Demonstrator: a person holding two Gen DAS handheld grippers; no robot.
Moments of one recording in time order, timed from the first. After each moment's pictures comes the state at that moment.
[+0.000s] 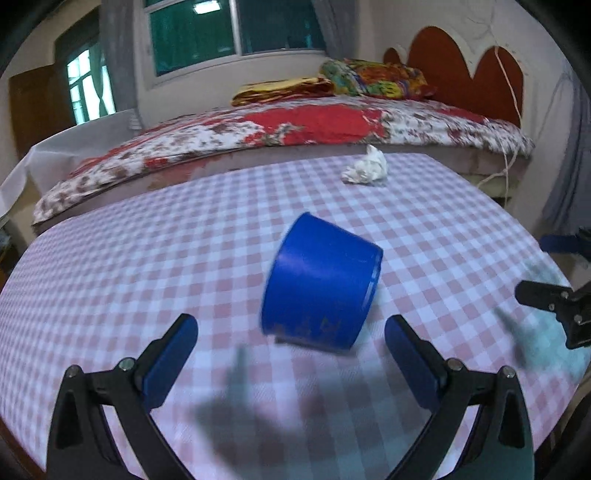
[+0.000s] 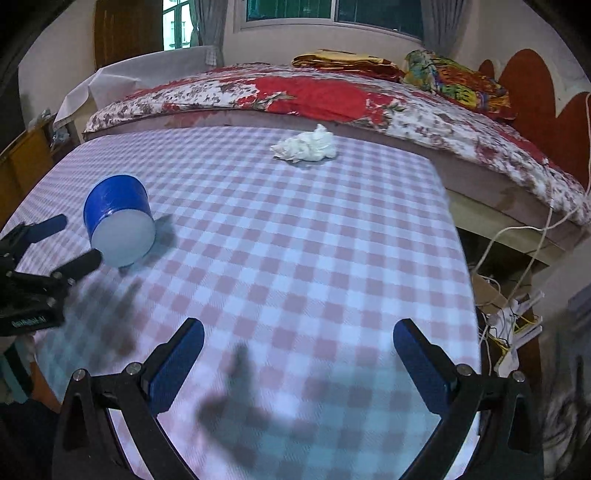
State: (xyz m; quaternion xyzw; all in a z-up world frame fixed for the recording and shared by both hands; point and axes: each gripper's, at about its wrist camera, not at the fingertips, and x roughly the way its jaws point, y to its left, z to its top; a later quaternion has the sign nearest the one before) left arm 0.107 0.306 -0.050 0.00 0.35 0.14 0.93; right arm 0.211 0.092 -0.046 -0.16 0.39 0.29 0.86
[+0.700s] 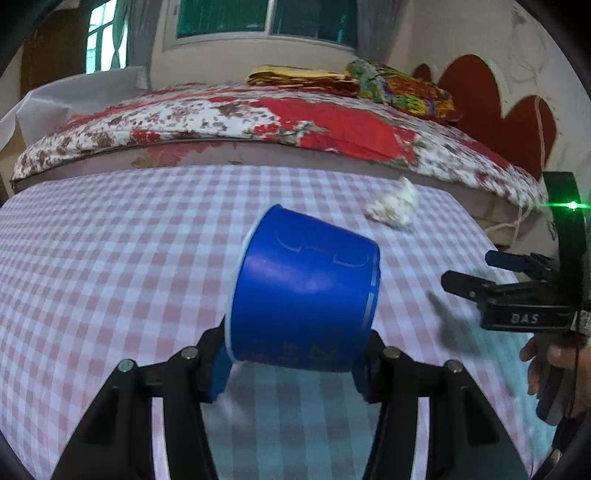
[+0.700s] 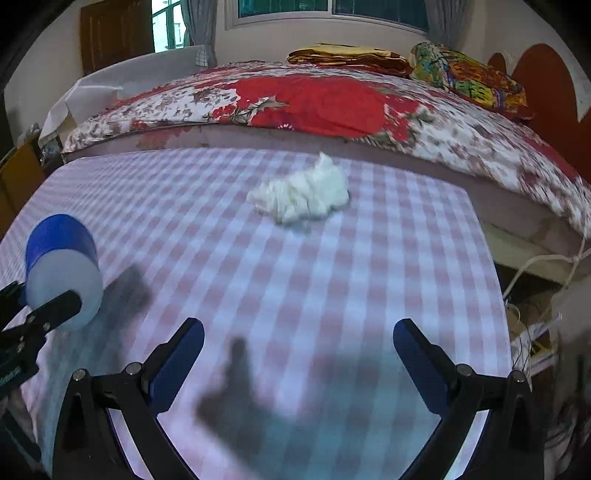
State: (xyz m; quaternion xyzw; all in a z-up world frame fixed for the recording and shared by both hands) left arm 0.174 0.357 -0.042 -0.12 0.36 0.14 0.91; right arm 0.333 0.172 -0.052 -0.15 0.40 0.30 0.85
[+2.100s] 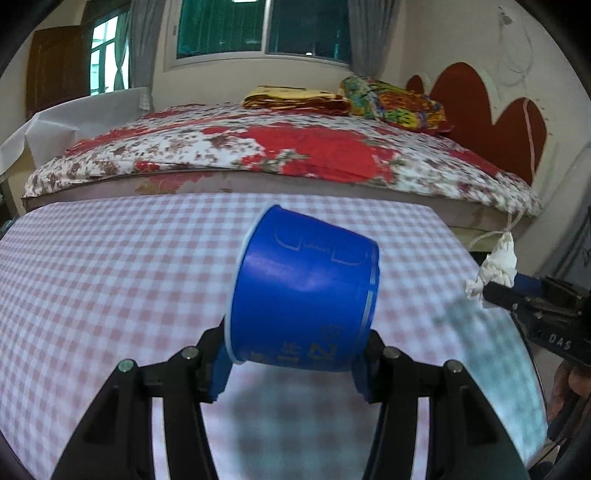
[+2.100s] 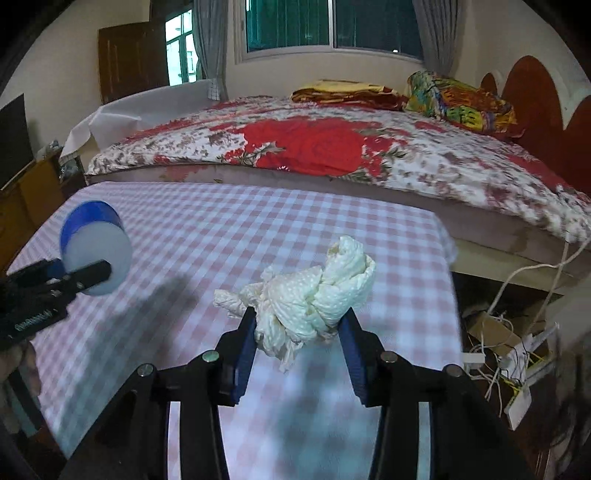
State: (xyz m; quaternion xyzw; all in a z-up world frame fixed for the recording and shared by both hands) left arm 0.143 0.303 -0.003 -0.09 0.33 0.14 0.93; right arm 0.280 0.087 -0.005 -0.11 0.34 0.33 0.87
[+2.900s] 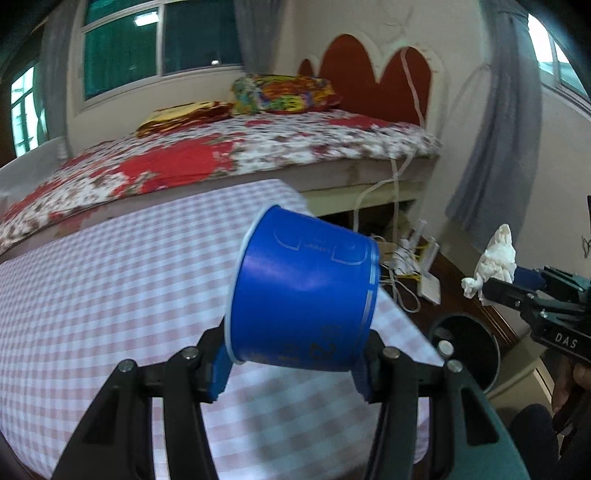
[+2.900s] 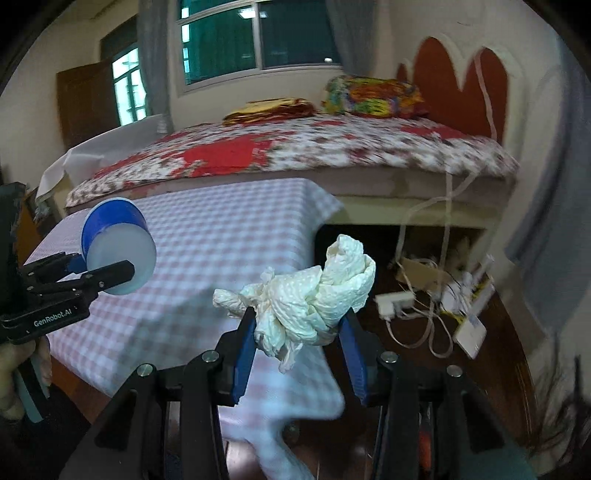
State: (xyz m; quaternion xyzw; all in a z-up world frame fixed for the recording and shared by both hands) left arm 0.124 0.113 0.015 -0.01 0.34 -0.01 0.94; right arm 0.167 -0.146 0.011 -0.05 0.33 0.23 0.91
